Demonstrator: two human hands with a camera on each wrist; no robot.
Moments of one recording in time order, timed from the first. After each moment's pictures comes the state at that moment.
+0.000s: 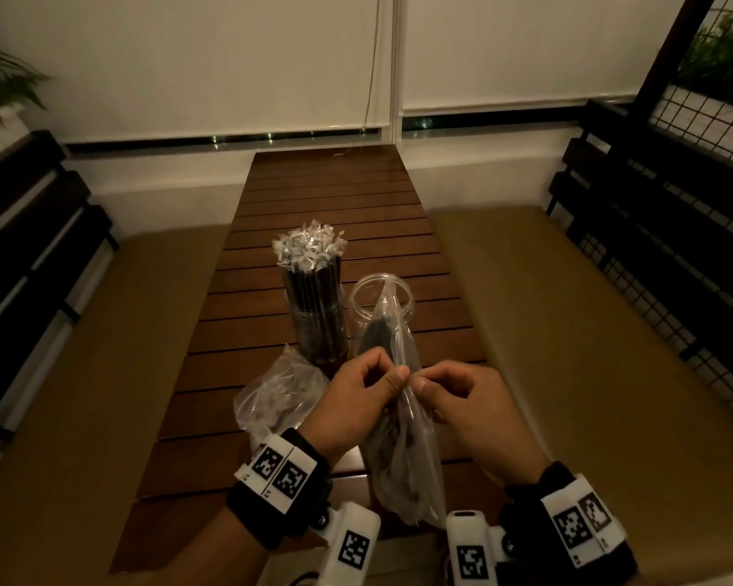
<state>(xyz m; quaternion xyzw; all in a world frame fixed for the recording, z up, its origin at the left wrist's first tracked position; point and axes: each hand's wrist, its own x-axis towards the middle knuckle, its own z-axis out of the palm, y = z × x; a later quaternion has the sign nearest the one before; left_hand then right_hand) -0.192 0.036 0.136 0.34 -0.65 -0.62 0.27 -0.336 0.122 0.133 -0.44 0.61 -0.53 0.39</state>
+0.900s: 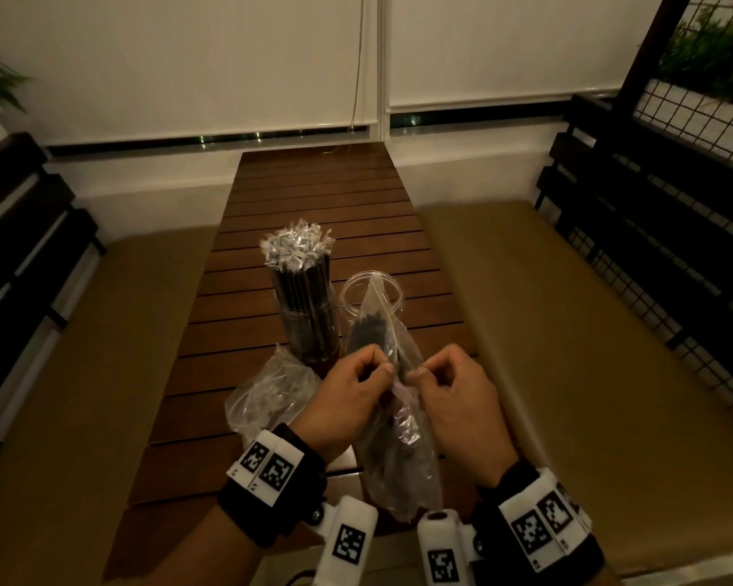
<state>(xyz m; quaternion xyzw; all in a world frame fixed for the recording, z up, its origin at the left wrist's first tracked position) -0.197 0.040 0.142 0.34 -0.64 -0.64 0.26 -0.324 0.118 0.131 -0.40 0.72 -0.50 0.27</state>
